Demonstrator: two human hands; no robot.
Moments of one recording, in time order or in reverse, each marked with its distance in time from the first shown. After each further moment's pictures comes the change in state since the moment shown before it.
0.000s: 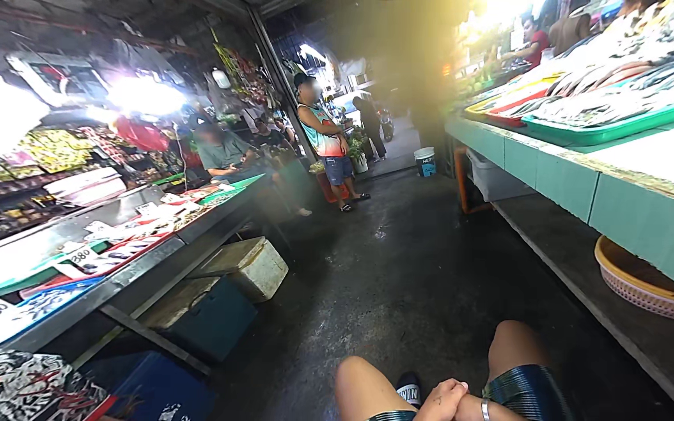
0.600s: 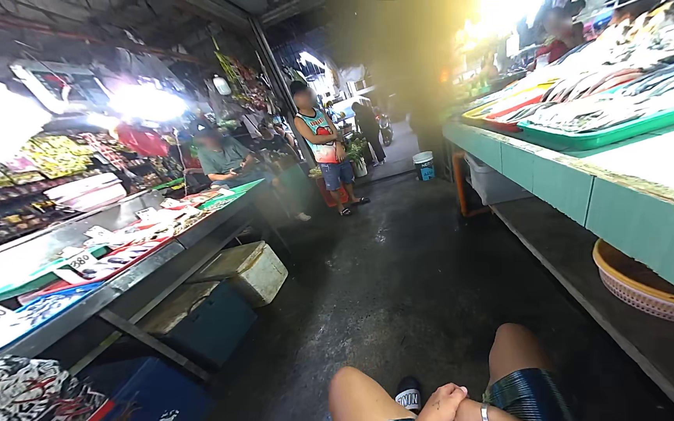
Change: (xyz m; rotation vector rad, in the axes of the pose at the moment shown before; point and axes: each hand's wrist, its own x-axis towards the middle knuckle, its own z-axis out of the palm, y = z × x) left_hand -0.001 -0.004 -0.001 -0.013 -0.003 -0.001; right_hand -0.028 -0.073 -0.027 -0.228 -0.173 0.118
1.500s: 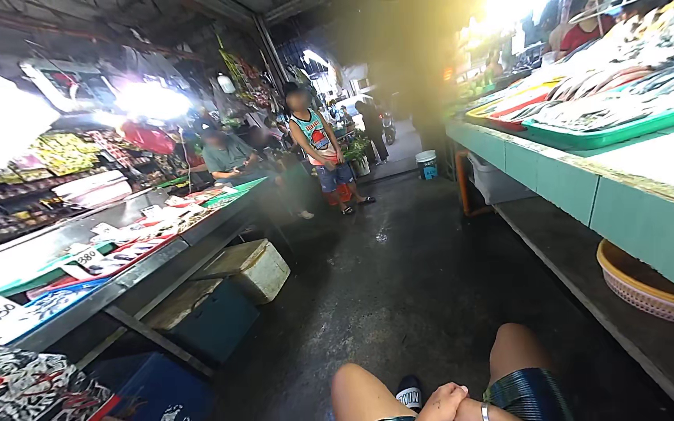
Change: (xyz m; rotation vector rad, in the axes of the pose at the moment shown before) left_hand -0.002 0.001 0.000 -0.016 0.007 0.002; right_hand 0.017 0.013 0.010 0.055 0.038 0.008
